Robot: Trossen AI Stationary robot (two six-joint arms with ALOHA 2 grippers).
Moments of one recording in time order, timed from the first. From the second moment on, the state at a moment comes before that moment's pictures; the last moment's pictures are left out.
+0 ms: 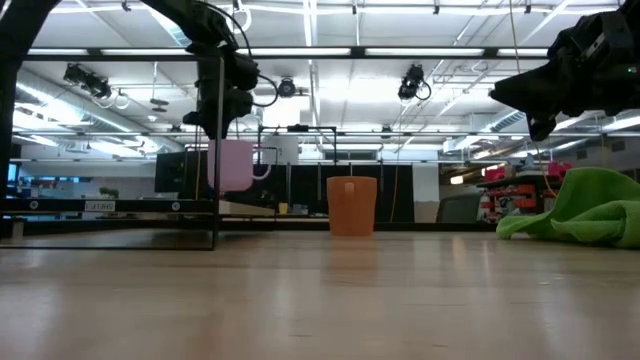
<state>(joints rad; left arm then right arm) 0.91 1.81 1.68 -1.29 0.07 0.04 -0.08 0.02 0.01 0.03 0.07 0.27</state>
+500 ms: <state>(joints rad) 0.96 1.80 1.56 -1.20 0.06 0.03 -0.08 0.02 0.01 0.03 0.07 0.27</state>
